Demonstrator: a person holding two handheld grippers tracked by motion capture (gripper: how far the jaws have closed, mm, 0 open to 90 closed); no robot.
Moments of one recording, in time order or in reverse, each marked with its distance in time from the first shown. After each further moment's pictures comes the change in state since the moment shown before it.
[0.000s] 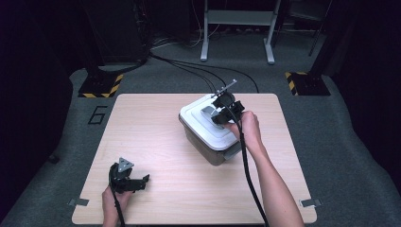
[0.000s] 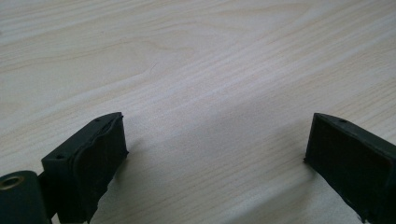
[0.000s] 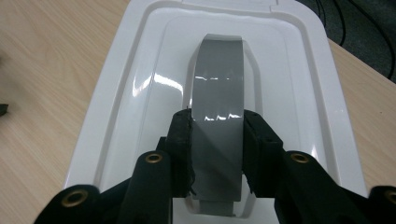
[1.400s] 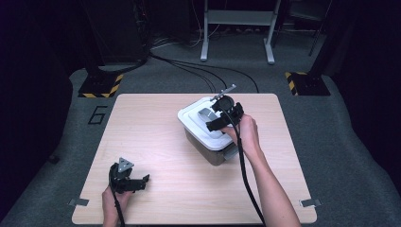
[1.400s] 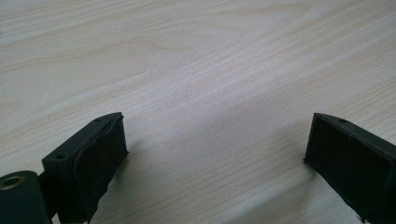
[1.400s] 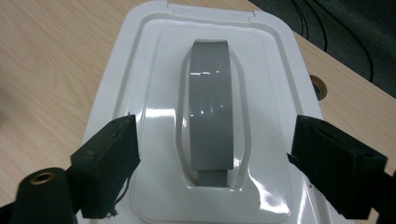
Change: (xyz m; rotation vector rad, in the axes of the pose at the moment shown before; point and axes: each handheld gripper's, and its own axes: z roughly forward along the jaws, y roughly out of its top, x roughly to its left) left arm 0.000 0.000 0.000 0.004 -0.003 0.001; right arm 0.010 -0.012 -0.005 -0.063 -0.051 -0.003
